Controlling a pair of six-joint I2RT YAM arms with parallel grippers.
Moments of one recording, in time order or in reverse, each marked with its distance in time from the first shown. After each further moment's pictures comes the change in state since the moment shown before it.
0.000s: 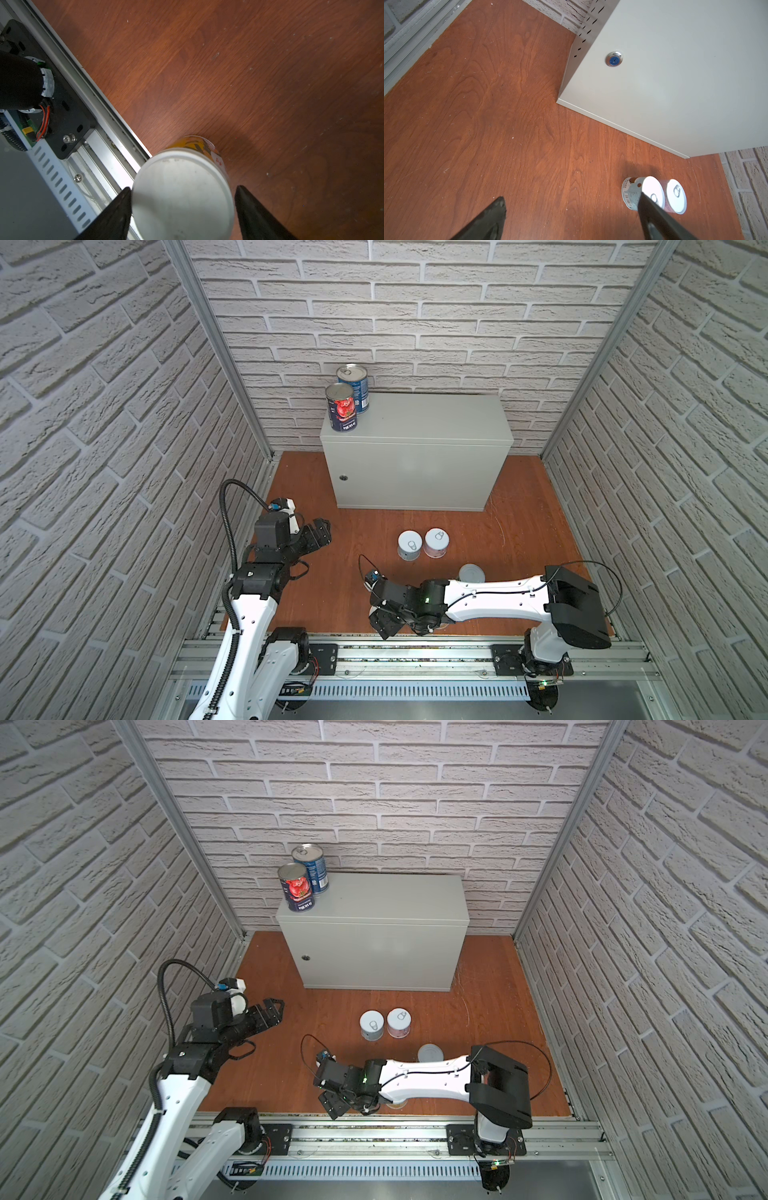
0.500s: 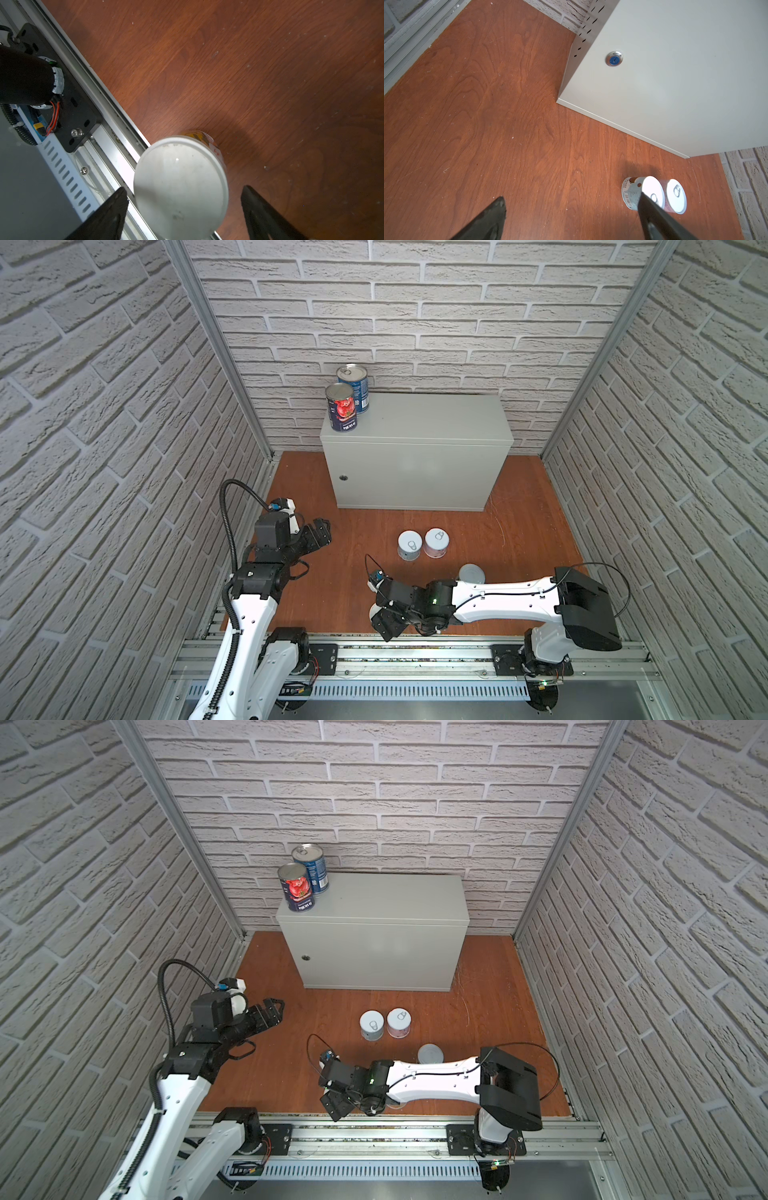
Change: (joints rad) left arm 0.000 0.001 0.000 0.000 0.001 0.000; right arm 0.000 -0.054 -0.045 0.029 -0.005 0.002
